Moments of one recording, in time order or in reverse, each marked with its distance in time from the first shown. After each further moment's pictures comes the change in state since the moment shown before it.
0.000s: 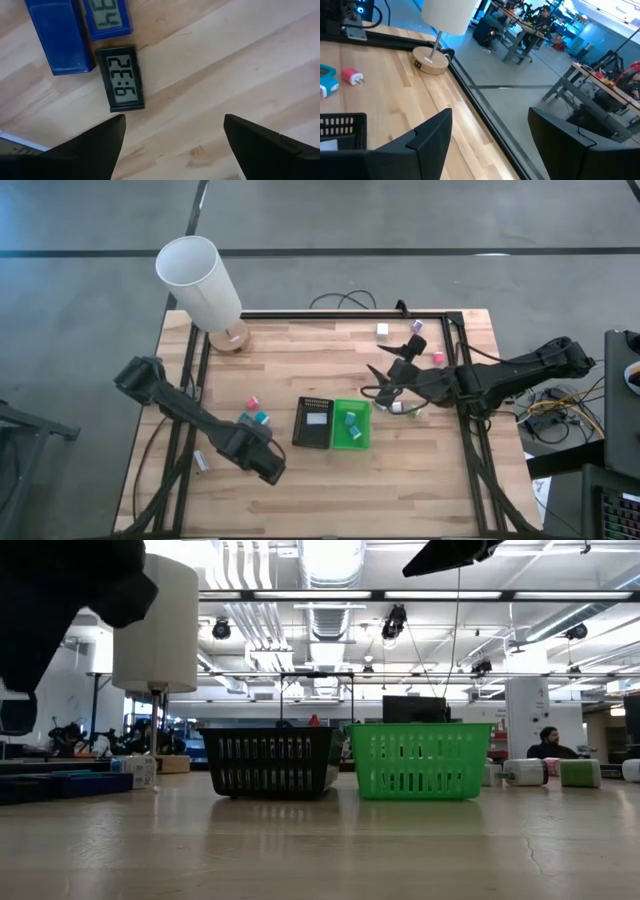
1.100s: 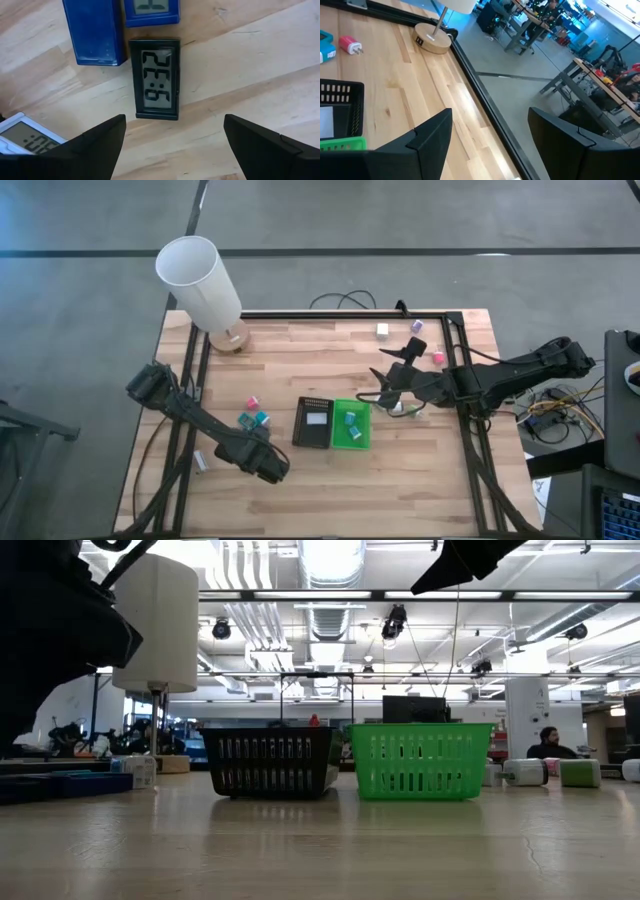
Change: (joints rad) left arm -0.001 0.119 -0.009 -0.055 0.044 -0.082; right arm 0.000 0.000 -0.005 -0.119 -0.008 0.009
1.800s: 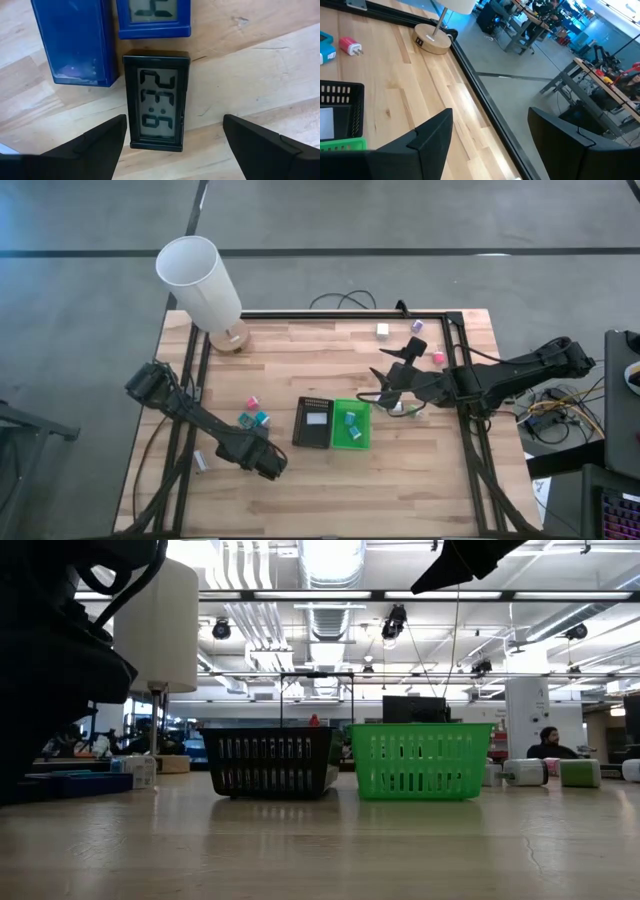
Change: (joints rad) left arm 0.019 -0.004 -0.138 0.178 -0.002 -0.019; right arm 0.000 -0.001 0.000 0.001 0.000 0.004
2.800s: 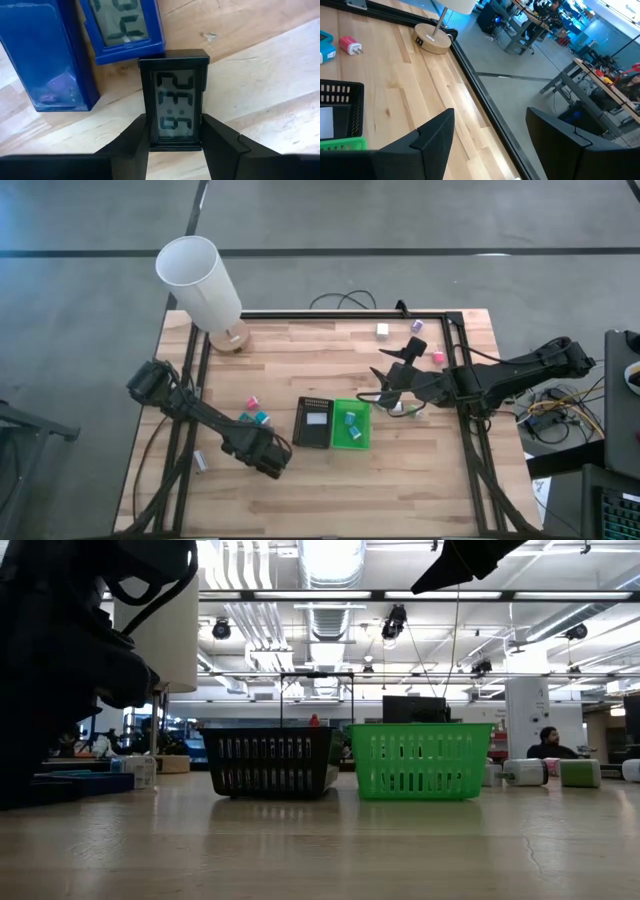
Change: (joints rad) left arm 0.049 -0.008 -0.008 0.040 0.041 0.140; right arm 0.000 0.000 0.000 -0.001 0.000 -0.004
